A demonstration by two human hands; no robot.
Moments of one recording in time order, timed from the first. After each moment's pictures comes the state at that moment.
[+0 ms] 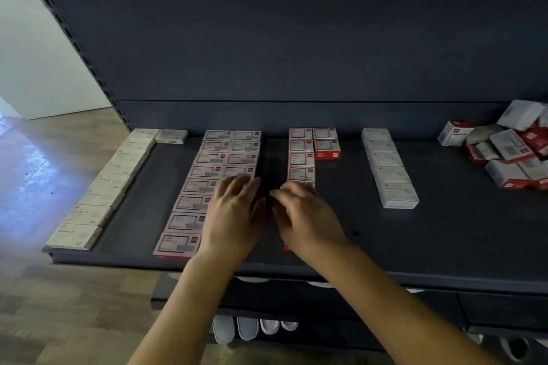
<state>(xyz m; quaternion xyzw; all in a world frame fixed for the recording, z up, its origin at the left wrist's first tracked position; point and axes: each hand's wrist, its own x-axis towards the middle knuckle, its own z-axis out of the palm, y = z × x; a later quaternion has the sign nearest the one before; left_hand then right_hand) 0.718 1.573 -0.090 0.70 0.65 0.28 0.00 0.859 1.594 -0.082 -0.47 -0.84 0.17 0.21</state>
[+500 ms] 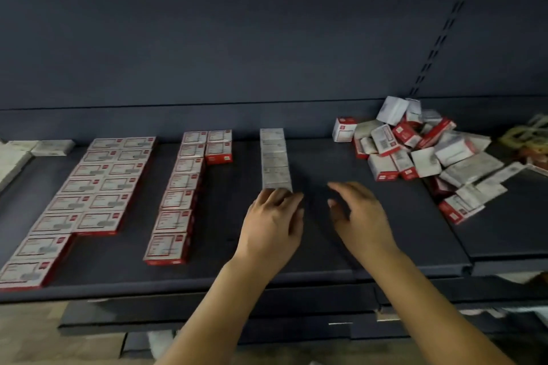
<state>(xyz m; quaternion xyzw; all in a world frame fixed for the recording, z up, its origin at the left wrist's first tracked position) 0.957 1.606 -0.097 0.79 0.54 0.29 0.07 1.125 1.624 -0.113 -0.59 -0.73 0.09 0.34</state>
